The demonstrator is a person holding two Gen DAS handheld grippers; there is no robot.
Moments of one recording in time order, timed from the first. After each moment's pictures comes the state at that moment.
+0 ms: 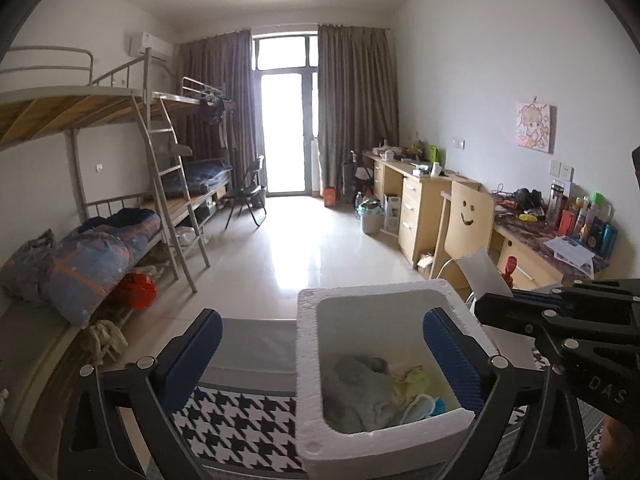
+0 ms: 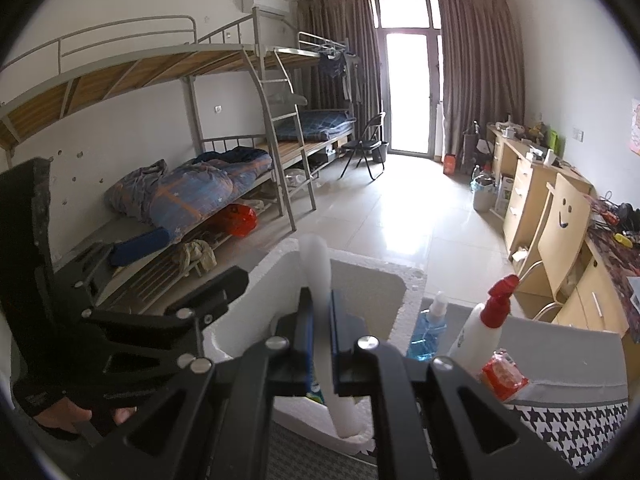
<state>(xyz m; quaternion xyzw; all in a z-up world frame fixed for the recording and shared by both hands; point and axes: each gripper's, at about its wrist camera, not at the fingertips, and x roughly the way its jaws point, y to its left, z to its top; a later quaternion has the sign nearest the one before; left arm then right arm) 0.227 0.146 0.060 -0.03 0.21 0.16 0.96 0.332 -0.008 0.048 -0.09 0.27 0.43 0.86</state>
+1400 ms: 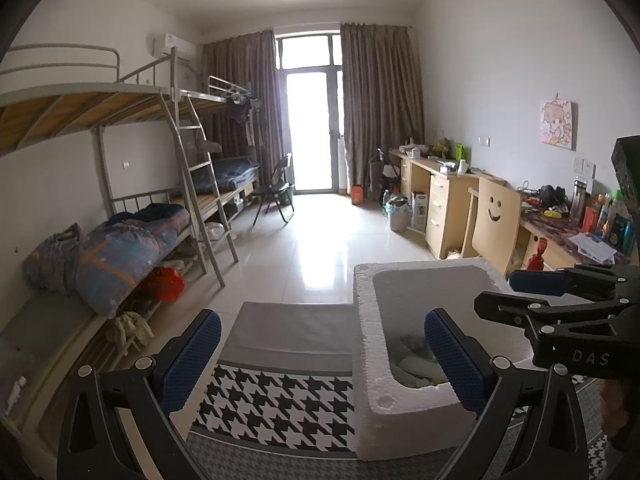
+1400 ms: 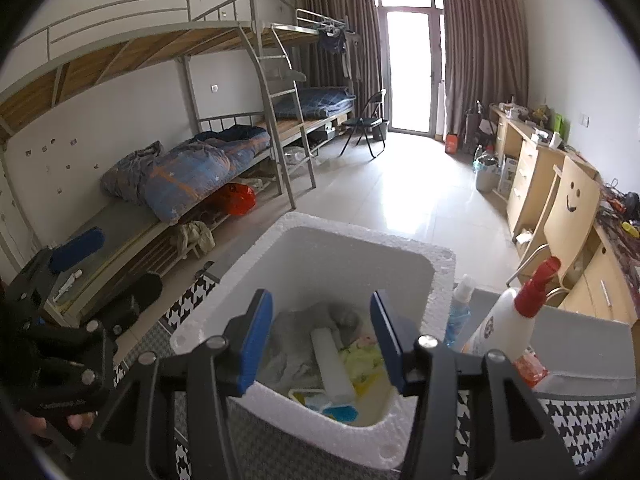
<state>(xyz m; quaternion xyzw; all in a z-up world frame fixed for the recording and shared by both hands) 0.195 0.168 0.045 -0.02 0.21 0.21 0.95 0.339 0.008 0.030 -0.10 0.31 0.42 0.85</state>
